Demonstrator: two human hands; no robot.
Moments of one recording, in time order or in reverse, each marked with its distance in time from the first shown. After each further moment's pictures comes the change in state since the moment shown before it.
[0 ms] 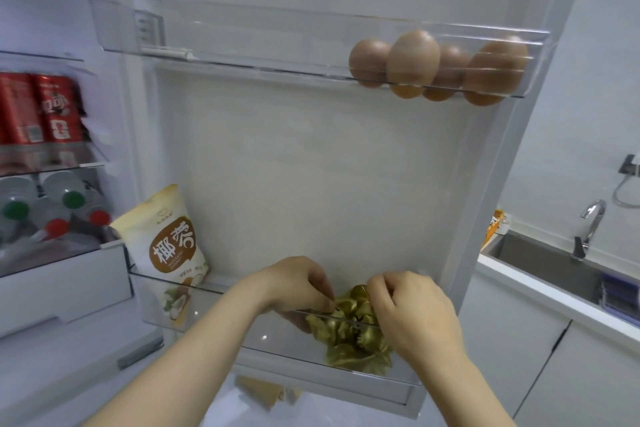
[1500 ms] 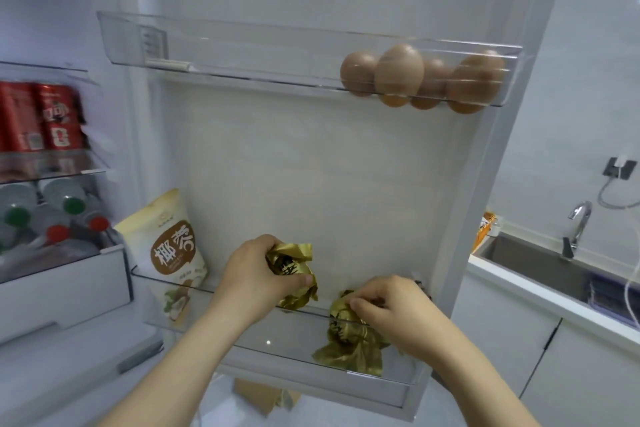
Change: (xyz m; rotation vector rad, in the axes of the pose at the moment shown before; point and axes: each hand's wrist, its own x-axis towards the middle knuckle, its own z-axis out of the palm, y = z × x) left_hand -0.037 -0.017 -0.006 0.094 0.721 0.203; right_hand 0.005 0.014 -0.002 0.211 -0.375 -0.182
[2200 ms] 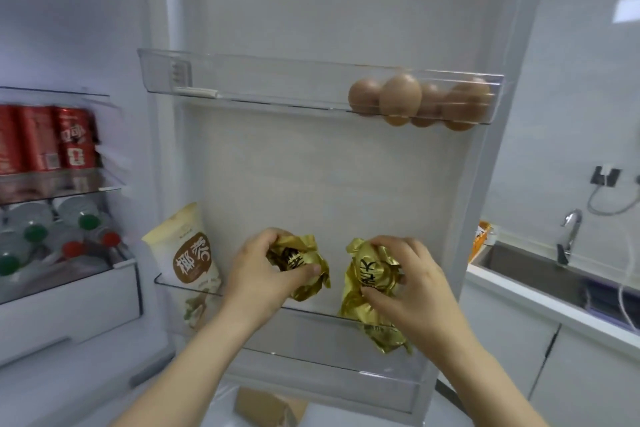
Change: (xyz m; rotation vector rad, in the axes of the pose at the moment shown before) left_hand -0.016 0.006 -0.021 -0.266 0.136 0.107; right_hand -0.017 -0.021 -0.009 0.009 0.494 -0.187
